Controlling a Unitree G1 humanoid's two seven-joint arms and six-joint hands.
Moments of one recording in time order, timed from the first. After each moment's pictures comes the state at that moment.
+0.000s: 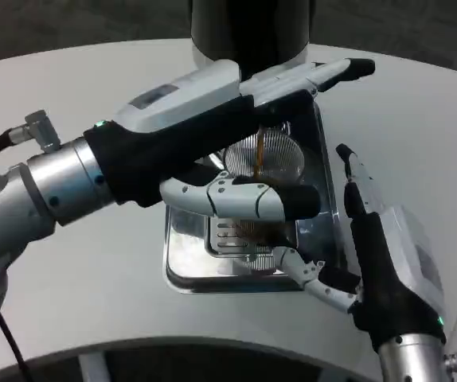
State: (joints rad) left arm -0.70 0.61 -0.06 0.01 0.01 -0.49 -0.71; right arm -0.04 0.06 0.21 -0.34 -0.75 0.16 -0.12
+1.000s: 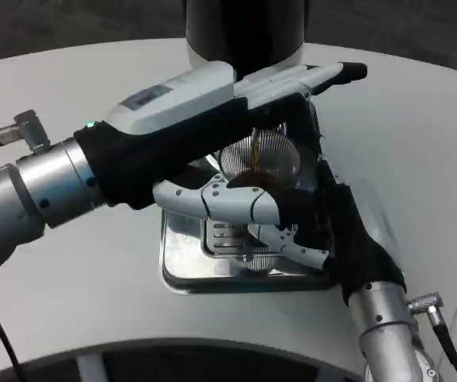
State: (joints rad) left arm -0.68 0.66 -0.05 -0.05 0.01 -0.45 -0.70; right arm -0.33 0.01 0.17 -0.01 -0.49 0.14 -0.14
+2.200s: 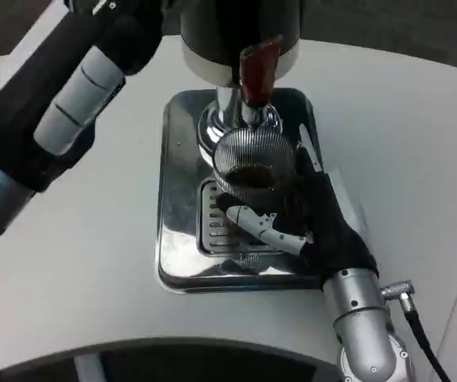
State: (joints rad) left arm -0.49 0.51 0.20 -0.13 -0.41 -0.23 -0.59; right arm -0.43 0.03 0.18 0.16 -0.40 0.02 -0.21
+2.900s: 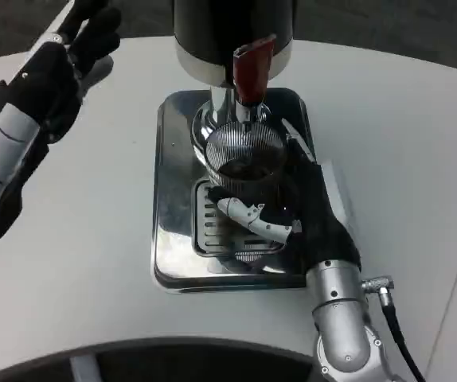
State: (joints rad) left arm -0.23 0.53 0.36 -0.28 -0.44 -0.13 -0.57; right arm -0.52 0.08 0.18 0.32 -0.37 -0.06 -0.30
